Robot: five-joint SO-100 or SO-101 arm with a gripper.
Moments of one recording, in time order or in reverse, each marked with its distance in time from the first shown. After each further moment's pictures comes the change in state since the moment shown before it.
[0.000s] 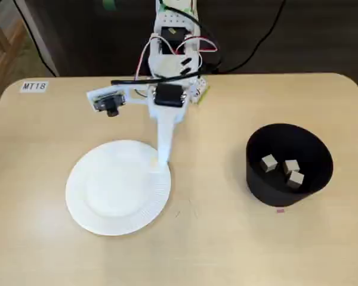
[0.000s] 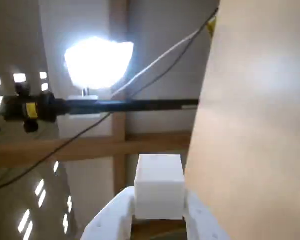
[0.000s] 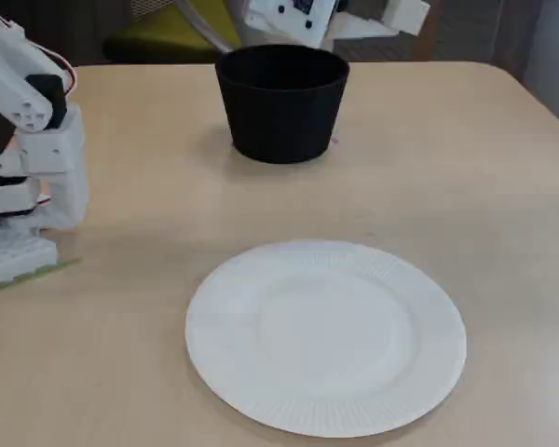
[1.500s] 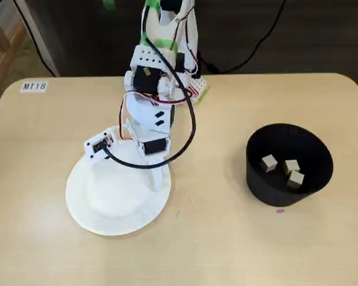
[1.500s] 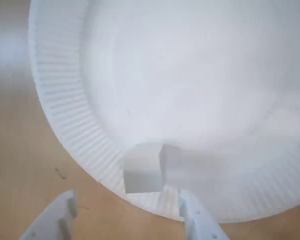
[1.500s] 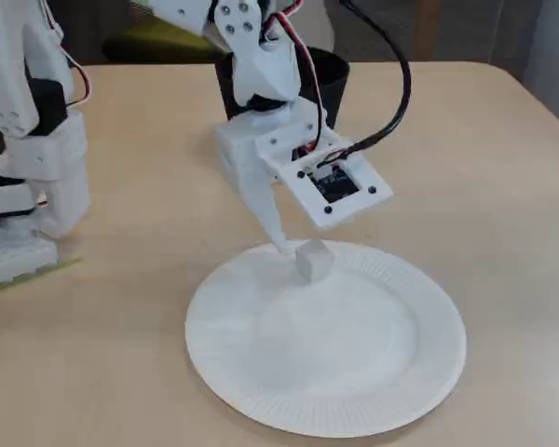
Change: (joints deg) arm 18.8 -34.5 -13.4 38.1 -33.8
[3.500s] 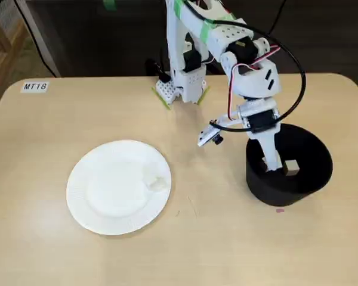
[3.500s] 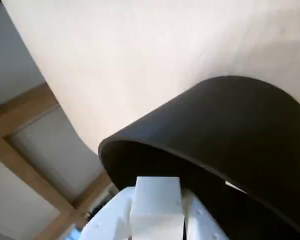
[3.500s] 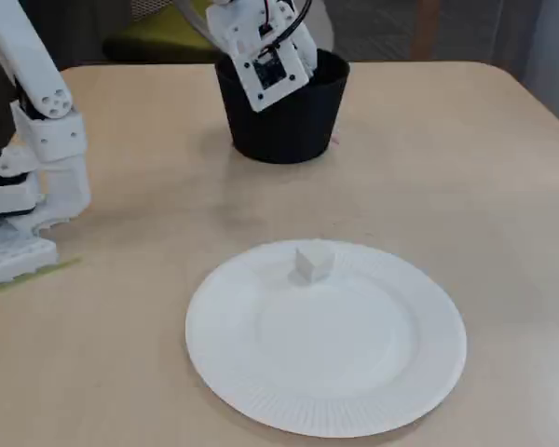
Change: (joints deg) arm -46.9 11.3 3.1 -19.3 65.7
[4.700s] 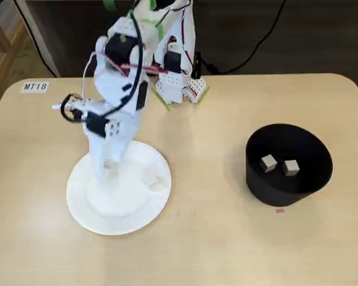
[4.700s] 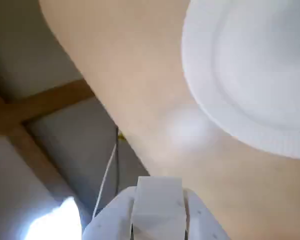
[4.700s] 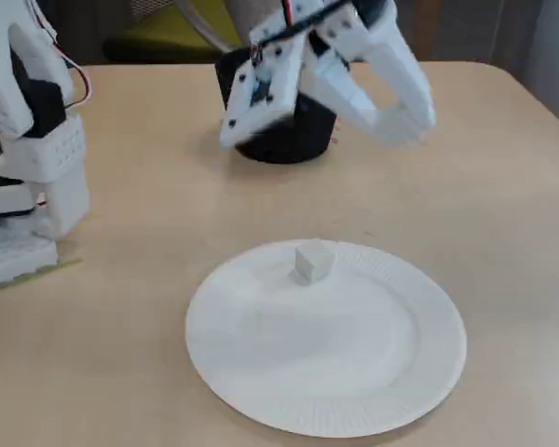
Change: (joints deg) arm 47.1 0.1 -23.3 17.6 -11.4
